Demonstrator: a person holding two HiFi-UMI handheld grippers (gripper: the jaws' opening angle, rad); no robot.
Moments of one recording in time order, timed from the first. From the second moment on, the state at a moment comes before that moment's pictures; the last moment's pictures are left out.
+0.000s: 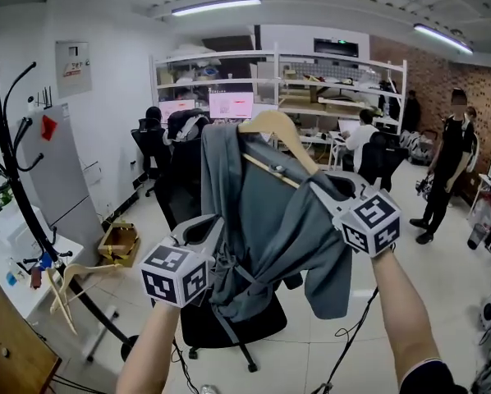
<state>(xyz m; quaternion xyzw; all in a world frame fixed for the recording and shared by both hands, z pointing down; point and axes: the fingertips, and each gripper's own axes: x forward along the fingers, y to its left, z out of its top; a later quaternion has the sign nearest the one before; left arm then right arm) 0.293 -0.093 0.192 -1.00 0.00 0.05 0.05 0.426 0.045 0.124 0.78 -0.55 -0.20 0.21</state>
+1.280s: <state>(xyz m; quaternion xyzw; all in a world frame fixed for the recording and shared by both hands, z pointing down) -0.137 -0.203 0.149 -0.95 0.28 0.04 0.10 0.054 -0.149 0.135 0.57 -0.79 -0.21 0.14</state>
